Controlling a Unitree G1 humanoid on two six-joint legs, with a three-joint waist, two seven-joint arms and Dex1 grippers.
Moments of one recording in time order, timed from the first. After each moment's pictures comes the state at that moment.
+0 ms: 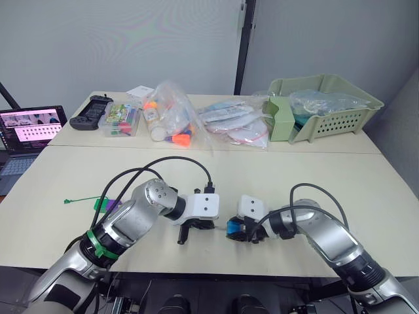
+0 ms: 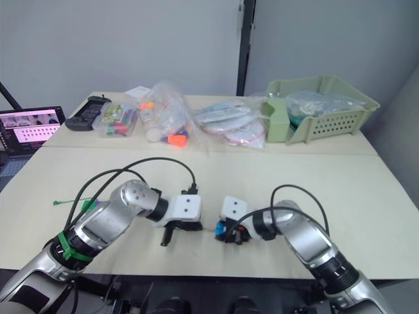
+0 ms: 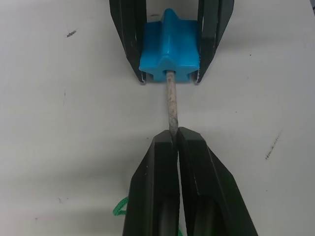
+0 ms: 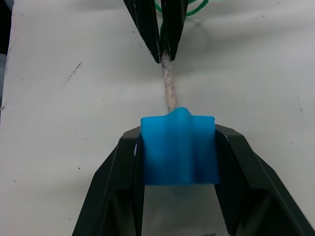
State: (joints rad) left arm -0.67 0.64 -0.55 -0.23 0.03 0.62 -1.21; right arm -0.45 -0.65 0.41 -0.25 0.14 0.62 1.04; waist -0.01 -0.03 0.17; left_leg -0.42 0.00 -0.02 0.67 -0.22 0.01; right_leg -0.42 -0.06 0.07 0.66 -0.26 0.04
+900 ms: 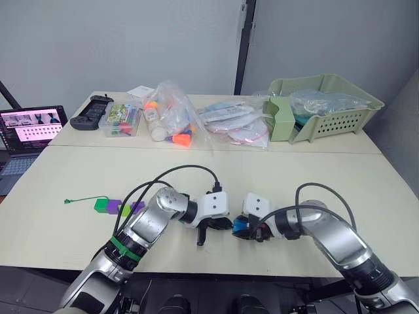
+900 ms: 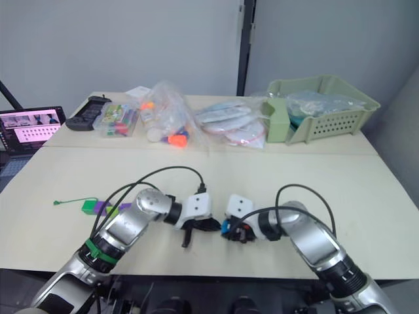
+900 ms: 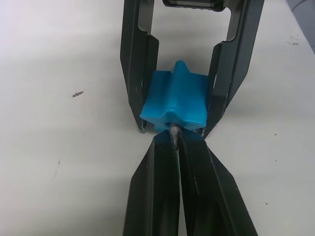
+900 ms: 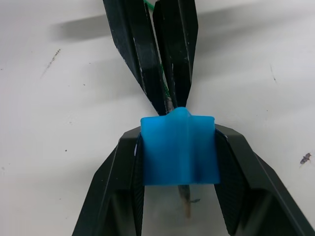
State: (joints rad) left arm -0.60 0.42 -0.47 0.00 -0.03 0.38 -1.15; right arm -0.41 -0.67 0.37 -0.33 0.14 0.72 1.00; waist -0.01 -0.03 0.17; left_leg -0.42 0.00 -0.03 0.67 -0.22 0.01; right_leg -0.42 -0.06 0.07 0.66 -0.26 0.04
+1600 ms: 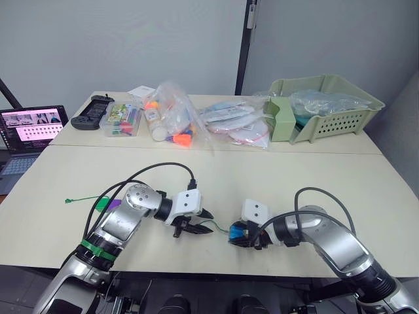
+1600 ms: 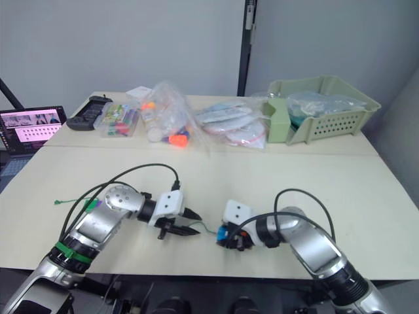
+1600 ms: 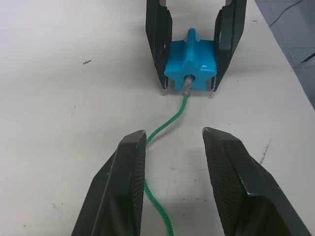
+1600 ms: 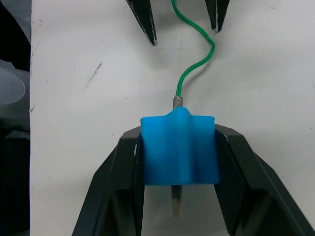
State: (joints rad) left arm -0.54 0.58 -0.37 0.05 -0.12 0.19 -1.28; right arm -0.38 -0.67 0.38 -0.38 0.18 0.73 1.00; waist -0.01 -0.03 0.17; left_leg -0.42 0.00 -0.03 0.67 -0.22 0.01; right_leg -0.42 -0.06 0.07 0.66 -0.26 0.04
